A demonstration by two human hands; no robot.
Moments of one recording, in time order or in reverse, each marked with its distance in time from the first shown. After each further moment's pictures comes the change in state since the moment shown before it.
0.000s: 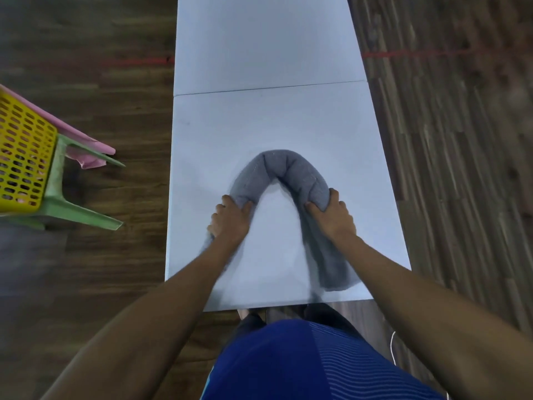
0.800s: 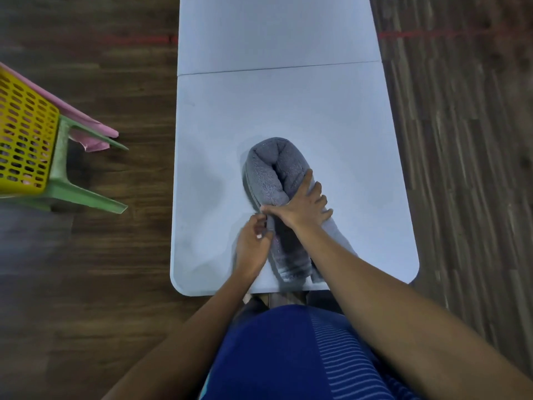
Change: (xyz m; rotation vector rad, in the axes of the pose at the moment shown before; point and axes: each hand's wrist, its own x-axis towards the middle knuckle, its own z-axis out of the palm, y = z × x) left_hand -0.074 -0.032 0.037 -0.613 -0.094 0.189; right_hand -0.028 -0.068 0.054 -0.237 -0.099 0.102
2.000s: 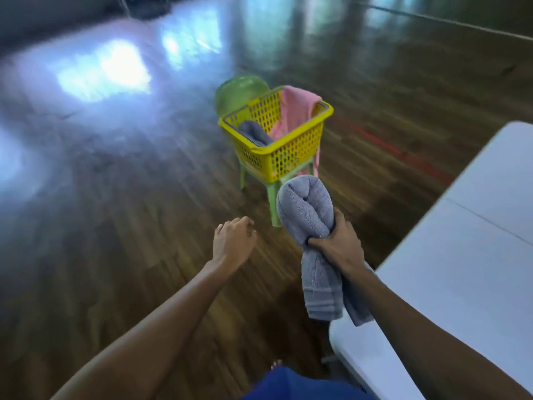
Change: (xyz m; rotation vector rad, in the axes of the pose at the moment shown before) left_hand -0.131 -0.115 -0.410 0.541 0.846 -0.224; right_hand -0.211 -0.268 0.134 0.012 -0.217 -1.050
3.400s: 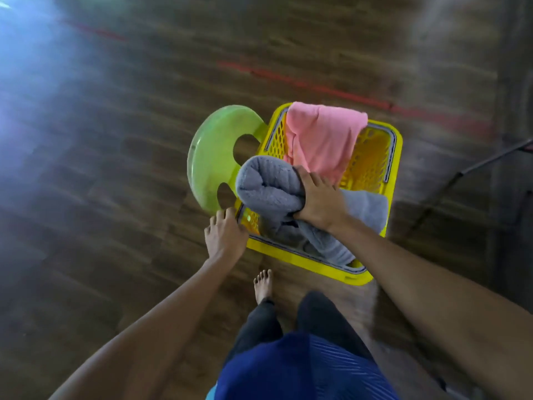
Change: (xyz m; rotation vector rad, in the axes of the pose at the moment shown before) left_hand 0.783 -0.216 0.042 0.080 -0.375 0.173; right_hand 0.674 -0.299 0.231 -0.467 0.086 0.080
